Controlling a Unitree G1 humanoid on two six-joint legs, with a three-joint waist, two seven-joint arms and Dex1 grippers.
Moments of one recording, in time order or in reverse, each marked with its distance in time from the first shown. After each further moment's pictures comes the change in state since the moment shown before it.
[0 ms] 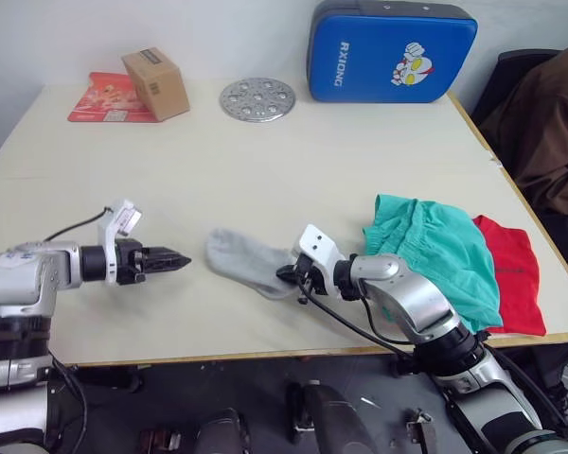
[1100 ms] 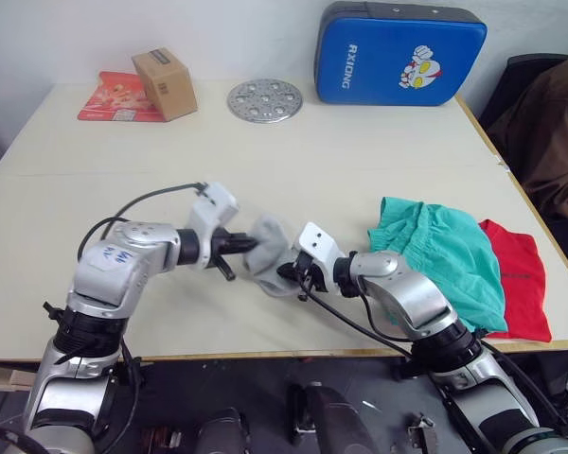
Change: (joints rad) left arm -0.144 -0.064 -0.581 -0.284 0.179 -0.439 0.205; right arm -0.006 0.007 -0.006 0.021 -0.023 -0.015 0.007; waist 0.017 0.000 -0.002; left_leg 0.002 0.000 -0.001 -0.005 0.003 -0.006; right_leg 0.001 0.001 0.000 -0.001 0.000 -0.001
